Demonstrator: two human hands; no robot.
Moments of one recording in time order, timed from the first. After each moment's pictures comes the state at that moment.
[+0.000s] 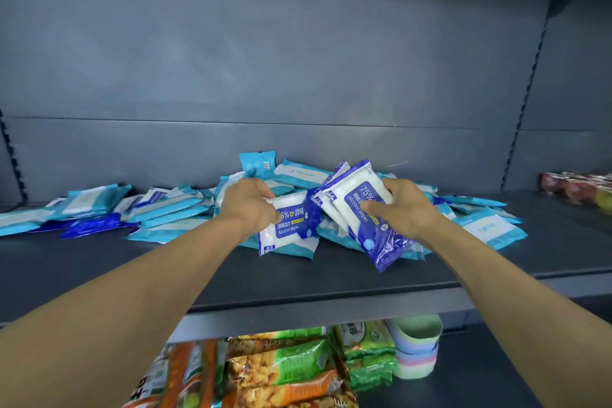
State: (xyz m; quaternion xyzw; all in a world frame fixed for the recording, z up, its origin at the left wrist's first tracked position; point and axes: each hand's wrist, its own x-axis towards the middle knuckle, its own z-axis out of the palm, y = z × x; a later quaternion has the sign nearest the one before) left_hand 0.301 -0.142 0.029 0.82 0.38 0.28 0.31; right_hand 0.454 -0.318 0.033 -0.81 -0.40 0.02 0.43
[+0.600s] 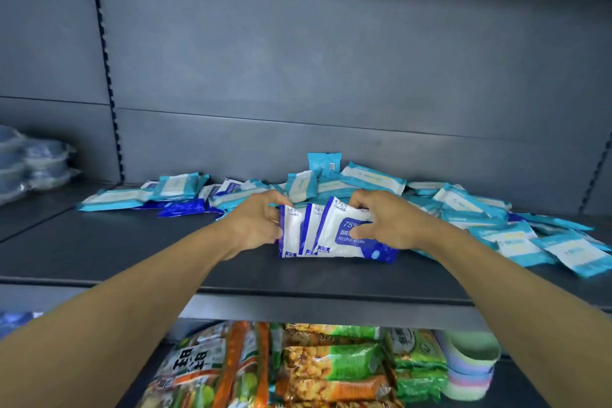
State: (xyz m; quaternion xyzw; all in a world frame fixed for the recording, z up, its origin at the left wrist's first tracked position) left_hand 0.191 -0.087 0.007 0.82 0.27 0.21 0.46; right_hand 0.368 -0.232 0.038 -0.78 -0.61 0.00 0.17
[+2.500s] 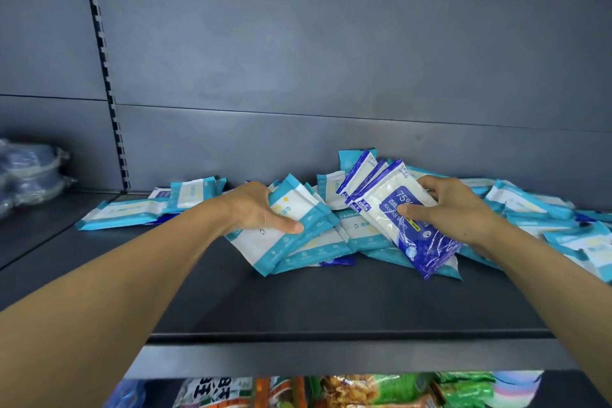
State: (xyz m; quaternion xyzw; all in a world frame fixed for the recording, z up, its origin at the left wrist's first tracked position) left_hand 0.184 0.029 0.019 0.88 0.36 0.09 0.31; right_hand 0.375 -0.190 0.033 -0.83 -0.40 0.06 0.38
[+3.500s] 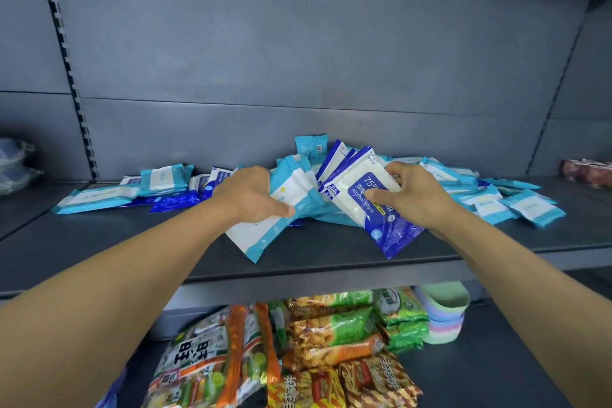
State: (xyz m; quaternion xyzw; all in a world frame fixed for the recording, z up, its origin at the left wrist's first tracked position) left_hand 0.174 -0.066 0.029 0.92 0.31 0.15 0.16; right_hand 0.328 -0.265 0.036 -0.82 -0.38 0.02 0.42
